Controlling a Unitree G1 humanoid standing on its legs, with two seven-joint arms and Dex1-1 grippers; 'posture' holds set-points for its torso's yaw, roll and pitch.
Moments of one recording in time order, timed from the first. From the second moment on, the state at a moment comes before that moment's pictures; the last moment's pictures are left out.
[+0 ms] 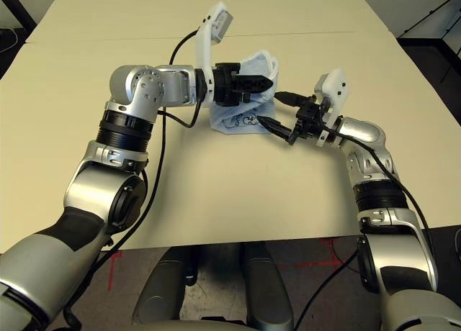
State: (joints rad) left arm -1.23 0.05 -0.04 0.51 -0.50 1.06 -0.58; right arm -0.68 -0.52 -0.06 0.54 0.33 -0.04 1.07
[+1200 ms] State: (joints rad) left arm -1.18 0.03 -0.12 0.61 -0.29 0.86 -0.61; right arm -0.65 -0.63 -0.08 0.52 0.29 -0.07 1.10
